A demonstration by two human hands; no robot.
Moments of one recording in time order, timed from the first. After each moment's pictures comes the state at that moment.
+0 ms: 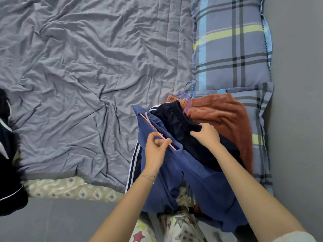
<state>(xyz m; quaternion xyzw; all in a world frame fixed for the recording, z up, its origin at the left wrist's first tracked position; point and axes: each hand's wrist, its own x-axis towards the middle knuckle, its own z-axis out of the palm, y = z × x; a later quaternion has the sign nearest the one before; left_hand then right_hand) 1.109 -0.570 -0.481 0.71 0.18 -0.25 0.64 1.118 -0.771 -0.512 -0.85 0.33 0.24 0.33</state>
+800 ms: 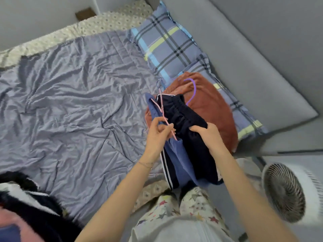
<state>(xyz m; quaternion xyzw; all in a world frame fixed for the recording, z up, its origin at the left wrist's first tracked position) 1.111 -0.432 -0.308 0.64 -0.12 -0.43 0.62 0.985 -0.551 -0.296 -0.55 0.54 -0.10 0.63</state>
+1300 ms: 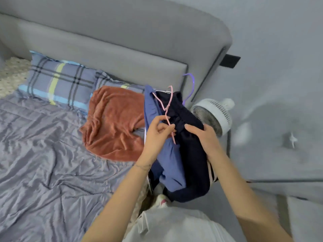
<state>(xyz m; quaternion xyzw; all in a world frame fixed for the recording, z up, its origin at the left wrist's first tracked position) 0.923 -0.424 -0.228 0.49 -0.43 -0.61 0.46 0.761 -0.412 -0.195 -0.34 0.62 -0.40 0.58</state>
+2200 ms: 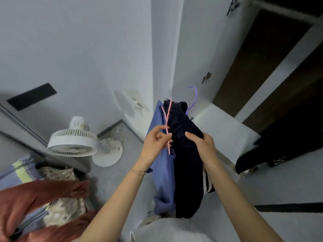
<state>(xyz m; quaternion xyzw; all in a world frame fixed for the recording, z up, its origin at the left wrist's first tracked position) 0.530 -0.180 -0.194 0.19 -0.67 -0.72 0.08 0.462 -0.027 -0.169 0.04 0.69 -0.68 0.24</state>
